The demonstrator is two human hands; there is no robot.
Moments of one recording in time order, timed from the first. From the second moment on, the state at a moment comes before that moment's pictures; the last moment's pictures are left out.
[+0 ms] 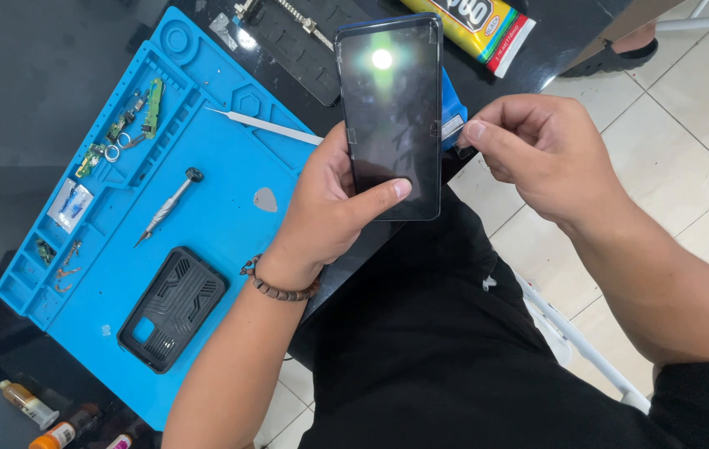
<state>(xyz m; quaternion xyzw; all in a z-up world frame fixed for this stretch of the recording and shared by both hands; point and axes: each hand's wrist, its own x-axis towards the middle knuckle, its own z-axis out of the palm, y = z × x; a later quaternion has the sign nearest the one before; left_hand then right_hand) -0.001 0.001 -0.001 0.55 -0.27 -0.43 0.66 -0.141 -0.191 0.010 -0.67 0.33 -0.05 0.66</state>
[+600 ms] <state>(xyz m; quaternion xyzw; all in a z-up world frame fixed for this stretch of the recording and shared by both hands) -0.003 -0.001 0.013 0.55 -0.25 -0.44 0.66 -0.141 -0.183 -0.004 -0.77 0.28 -0.10 0.57</state>
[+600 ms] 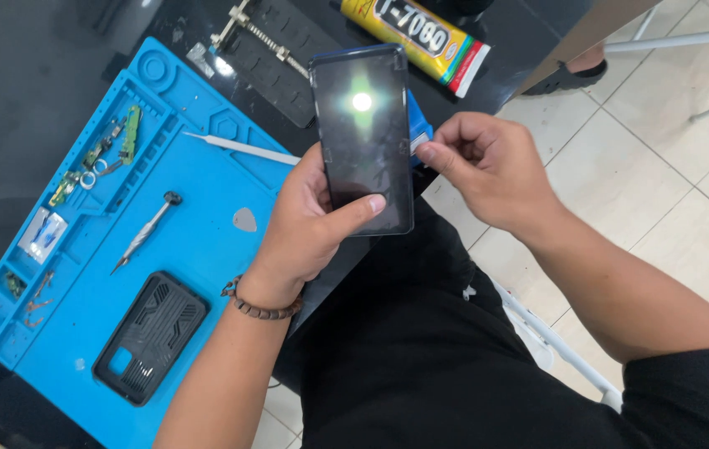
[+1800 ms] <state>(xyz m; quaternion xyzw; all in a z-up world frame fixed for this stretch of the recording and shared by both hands) -0.004 0.062 0.027 0.55 -0.21 -0.25 0.77 -0.115 -0.155 0.068 -0.78 0.10 0.04 0.61</state>
